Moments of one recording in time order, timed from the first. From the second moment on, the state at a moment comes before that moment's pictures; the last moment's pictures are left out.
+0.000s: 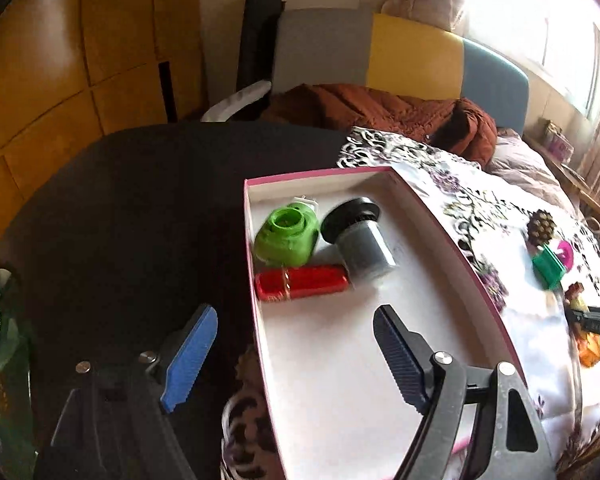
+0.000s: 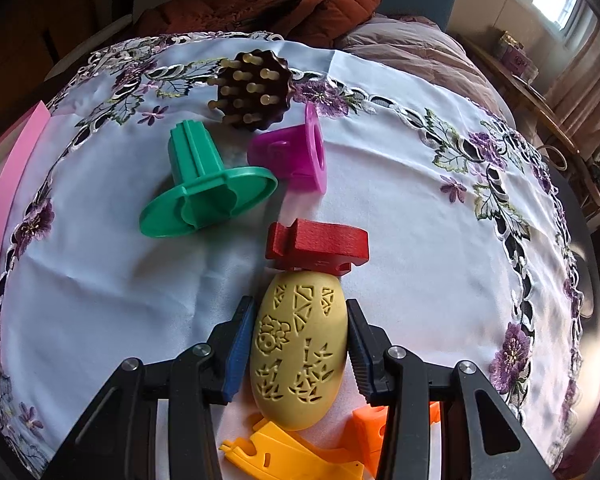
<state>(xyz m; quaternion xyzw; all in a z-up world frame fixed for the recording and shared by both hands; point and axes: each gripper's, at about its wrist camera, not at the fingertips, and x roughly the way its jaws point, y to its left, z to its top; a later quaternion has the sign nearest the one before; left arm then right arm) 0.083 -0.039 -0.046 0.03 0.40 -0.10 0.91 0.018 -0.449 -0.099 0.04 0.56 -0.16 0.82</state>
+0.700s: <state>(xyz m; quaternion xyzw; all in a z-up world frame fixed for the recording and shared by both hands) 0.052 -0.019 -0.044 -0.01 0.42 -0.09 0.91 0.019 -0.442 -0.098 0.06 0.55 -0.13 0.82</state>
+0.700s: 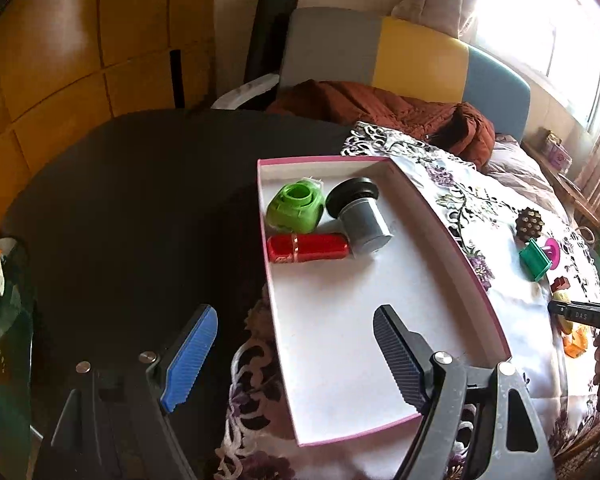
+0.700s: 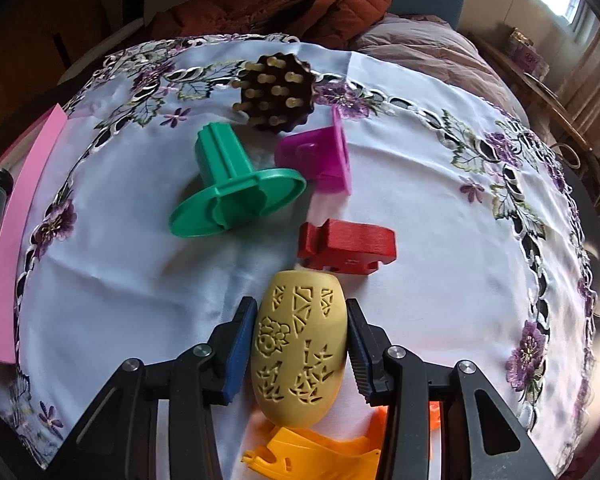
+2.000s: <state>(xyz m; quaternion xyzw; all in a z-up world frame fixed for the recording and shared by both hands) 0.053 0.027 -0.054 -0.09 0.43 -0.09 0.89 0.128 -0.211 -0.033 0.04 0.48 0.10 0.87</state>
